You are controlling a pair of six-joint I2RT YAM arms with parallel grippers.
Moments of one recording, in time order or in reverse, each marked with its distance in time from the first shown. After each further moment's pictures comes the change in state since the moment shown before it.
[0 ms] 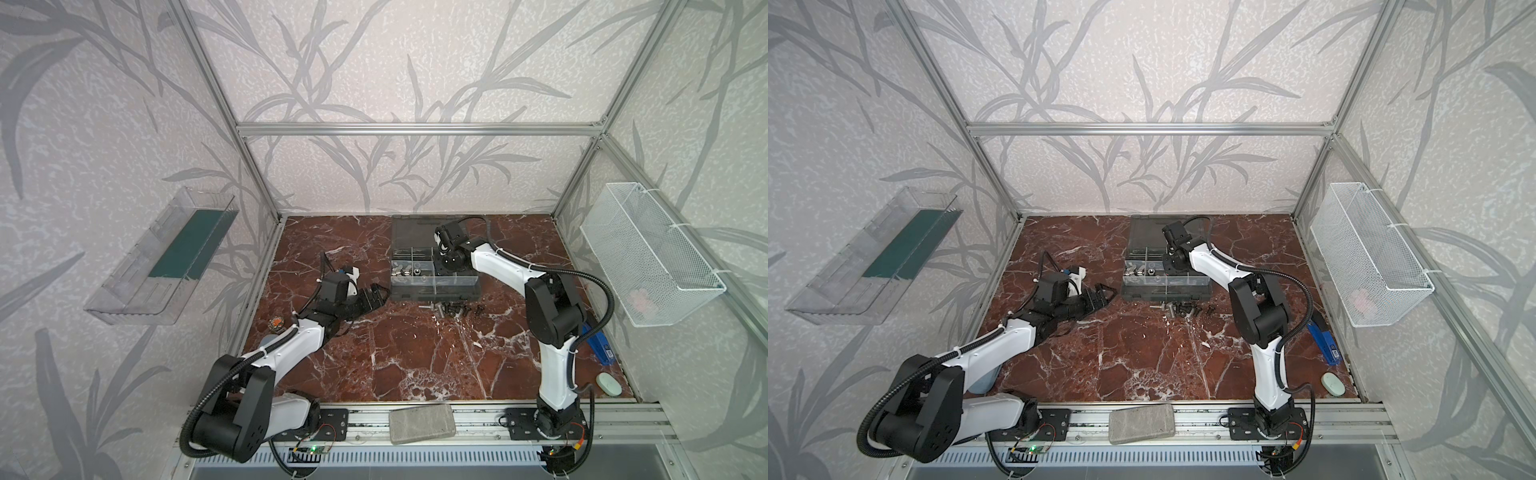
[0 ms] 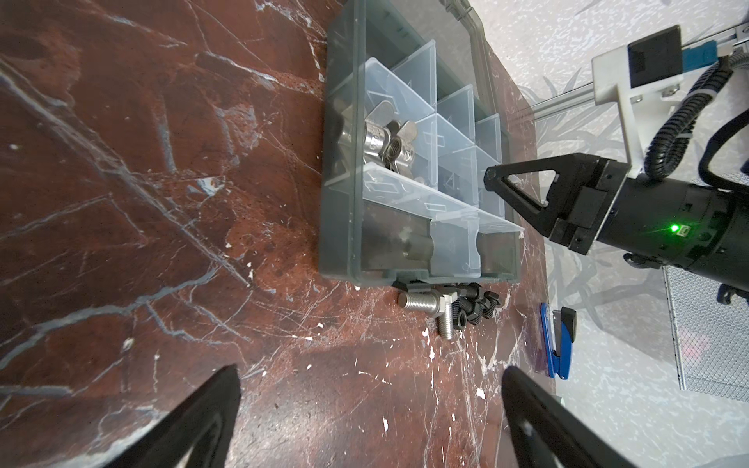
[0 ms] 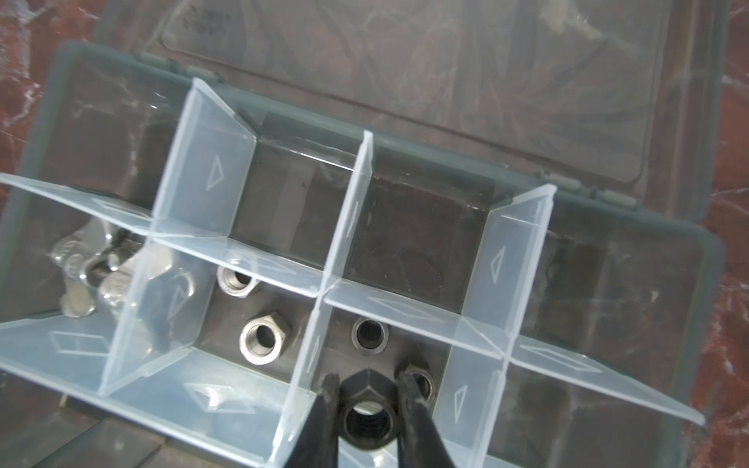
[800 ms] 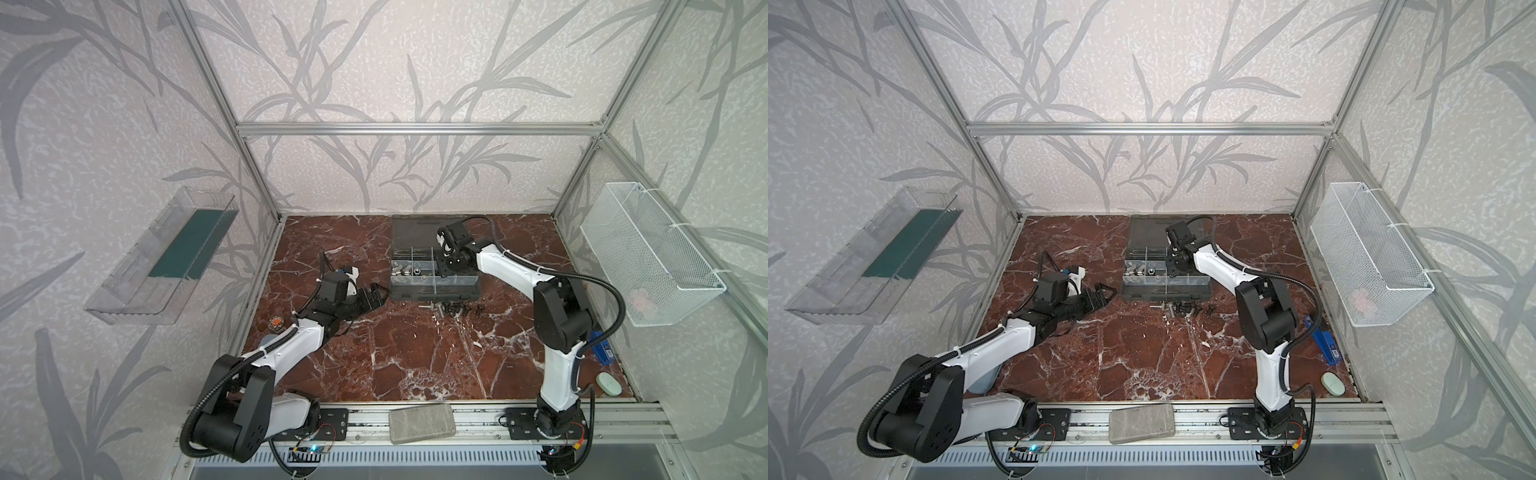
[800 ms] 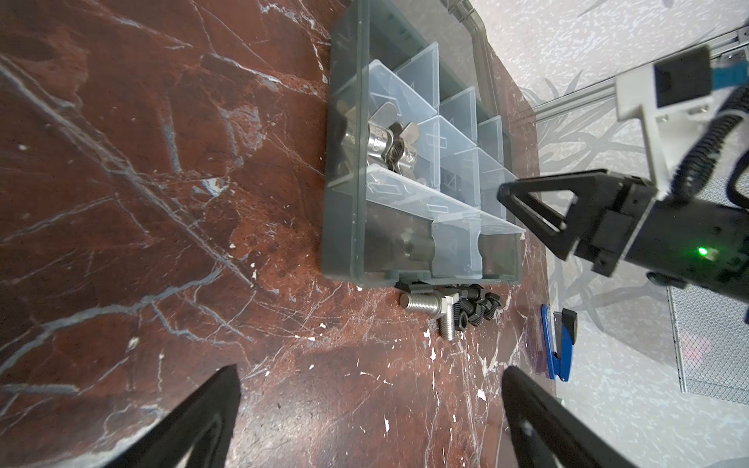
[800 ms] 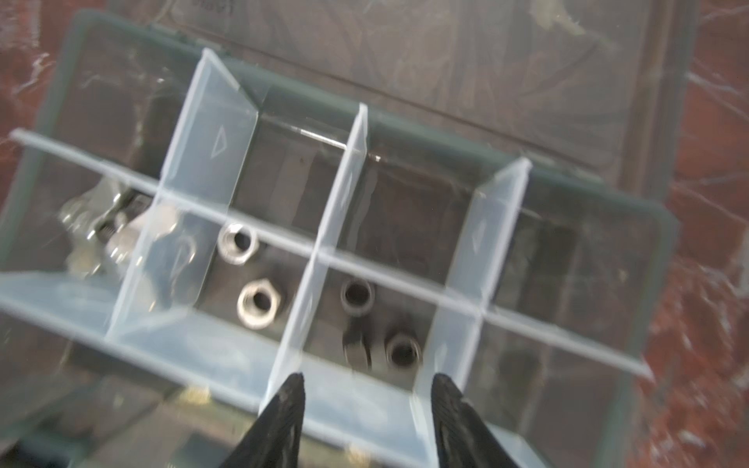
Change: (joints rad) left arm 0.005 0.000 0.000 0.000 -0.001 0.000; right arm -0.003 -0.147 -0.123 -0.004 -0.012 -0.024
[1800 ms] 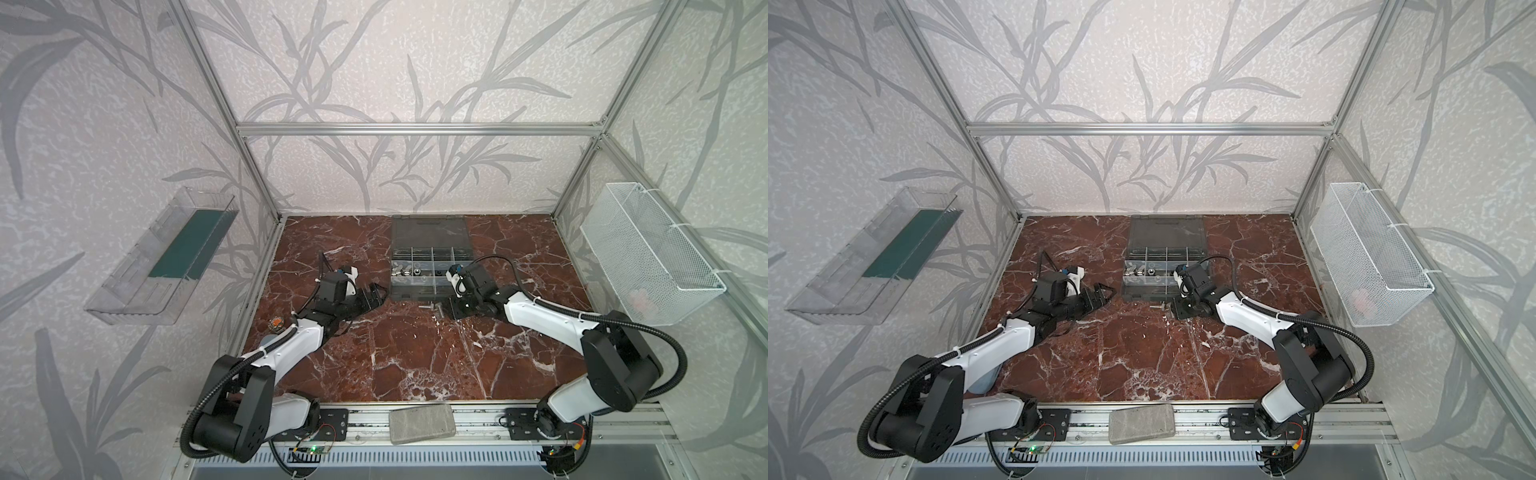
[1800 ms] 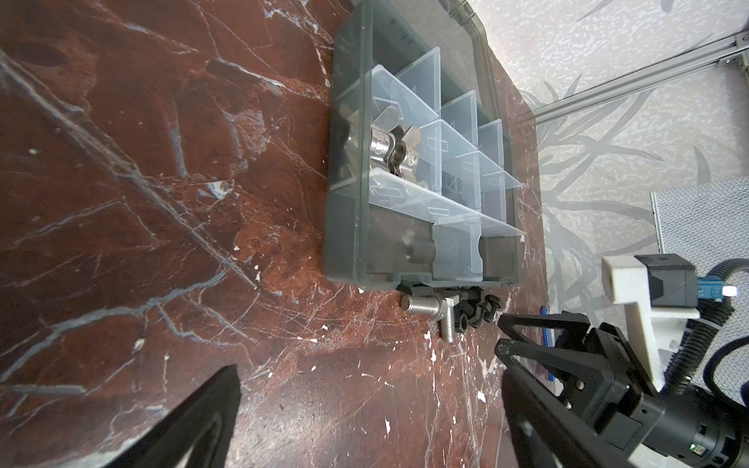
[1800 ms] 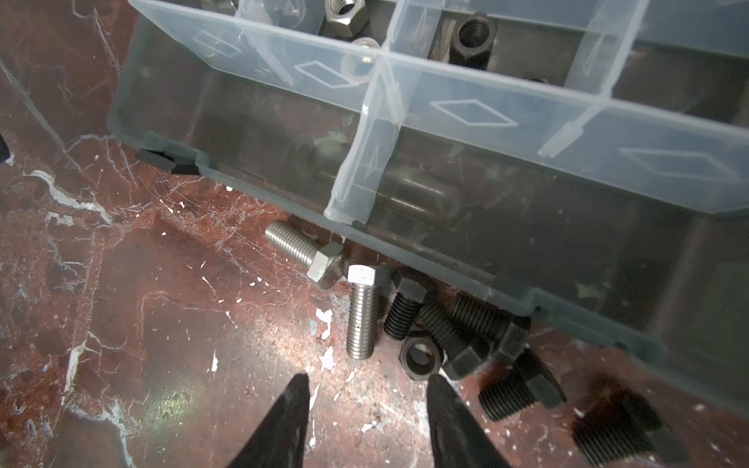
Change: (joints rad) left arm 0.010 0.000 0.000 0.001 0.006 0.001; right arm 0.096 -0.358 -0.583 0.267 -0.188 0.133
